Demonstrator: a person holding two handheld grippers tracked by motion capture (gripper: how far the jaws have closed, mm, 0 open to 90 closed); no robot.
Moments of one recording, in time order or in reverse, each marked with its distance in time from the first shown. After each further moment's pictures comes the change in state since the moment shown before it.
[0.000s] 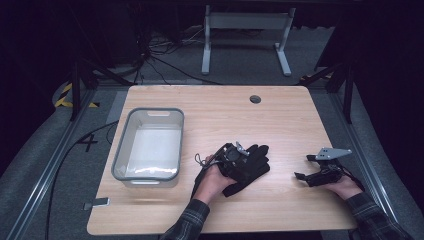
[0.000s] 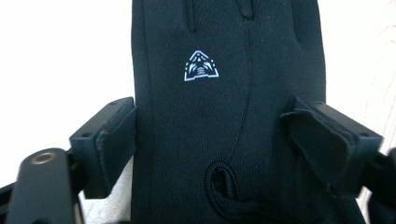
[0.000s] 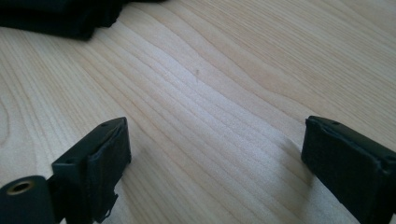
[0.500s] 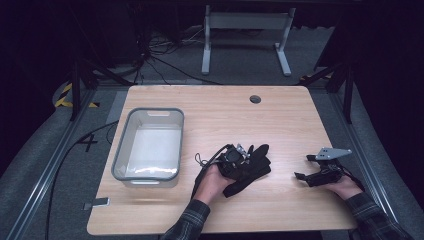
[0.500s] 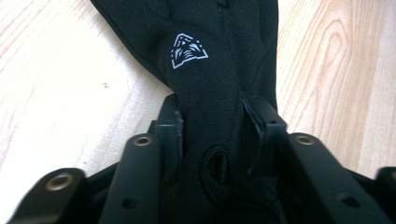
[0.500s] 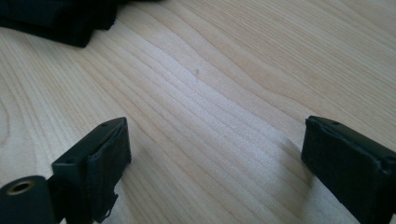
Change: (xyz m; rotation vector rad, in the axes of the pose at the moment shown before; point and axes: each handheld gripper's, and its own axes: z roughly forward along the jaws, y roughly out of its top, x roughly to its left) left arm -0.002 0.002 -0.005 0.022 -0.119 0.017; right arm 0.000 0.000 0.000 0.000 0.000 0.000
